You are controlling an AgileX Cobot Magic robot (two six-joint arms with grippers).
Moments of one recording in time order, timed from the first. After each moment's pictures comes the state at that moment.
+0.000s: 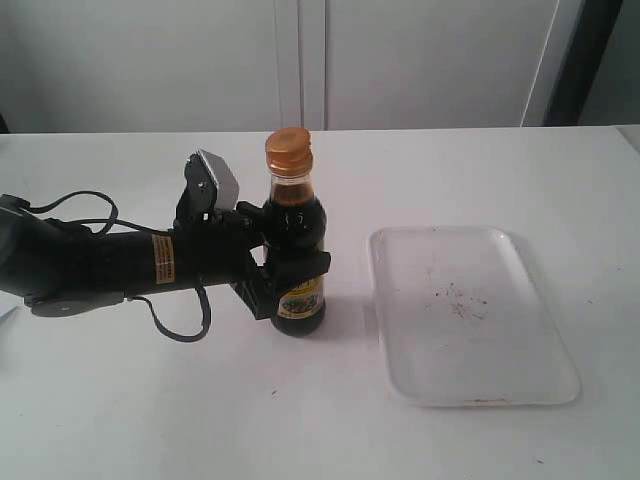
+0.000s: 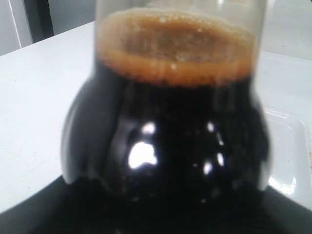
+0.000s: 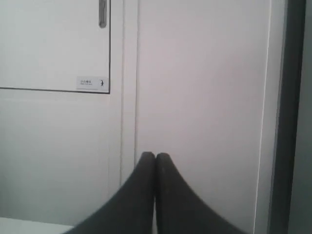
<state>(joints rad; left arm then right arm) -0.43 1.96 -0.88 0.97 -1.02 -0.51 -0.03 0.69 -0.48 -0.47 -0.43 0.50</state>
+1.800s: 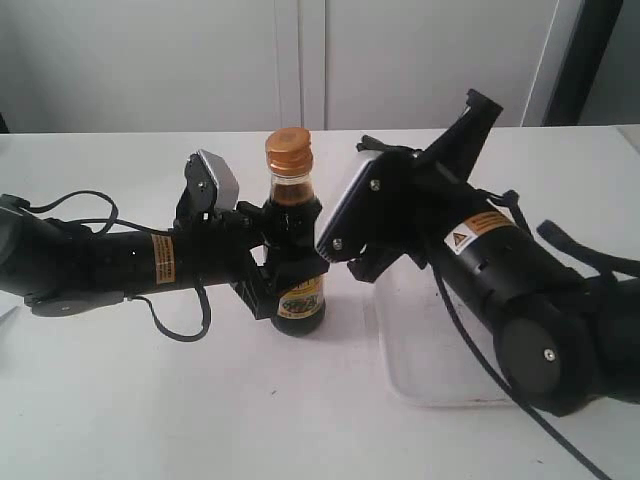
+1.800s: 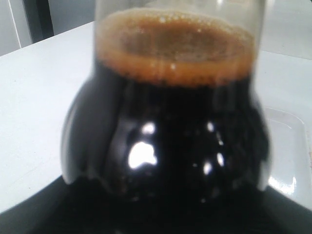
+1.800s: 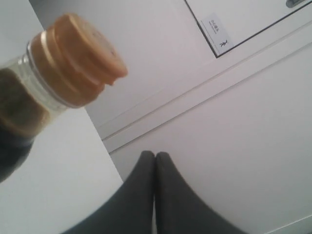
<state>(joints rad) -0.43 1.96 -0.88 0.97 -1.02 -0.51 0.73 1.55 -0.61 0.40 -0.89 -1.21</state>
